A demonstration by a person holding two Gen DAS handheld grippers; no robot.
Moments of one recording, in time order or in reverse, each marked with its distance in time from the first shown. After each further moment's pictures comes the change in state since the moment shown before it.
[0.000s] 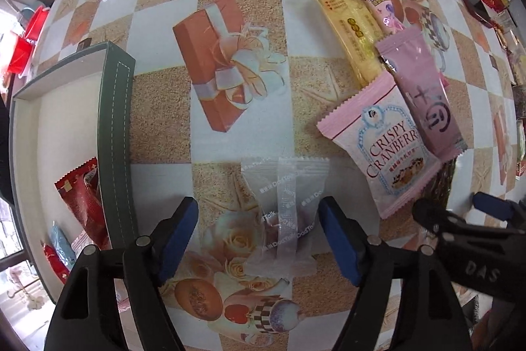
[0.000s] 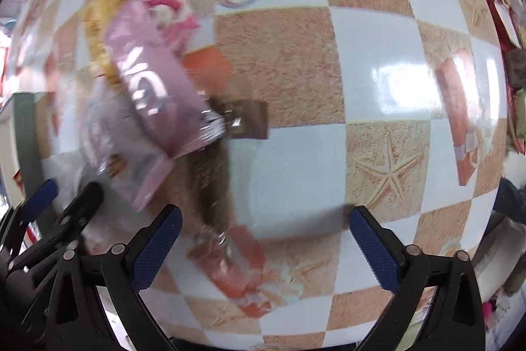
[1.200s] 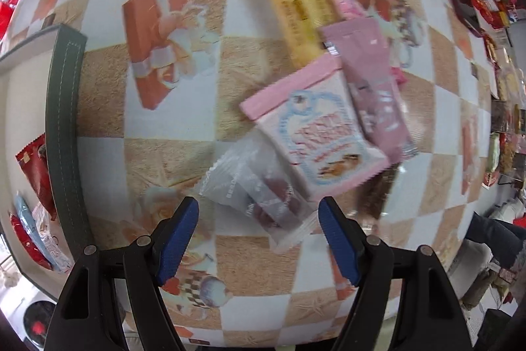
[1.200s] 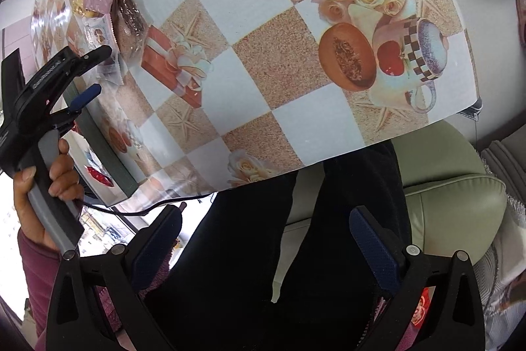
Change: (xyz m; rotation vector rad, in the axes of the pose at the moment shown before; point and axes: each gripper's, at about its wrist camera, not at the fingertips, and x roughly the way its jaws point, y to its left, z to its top) left arm -0.001 -0.027 -0.008 -0.095 0.143 -0.136; right arm -0.026 -0.125 -0.162 0.332 0.334 0.410
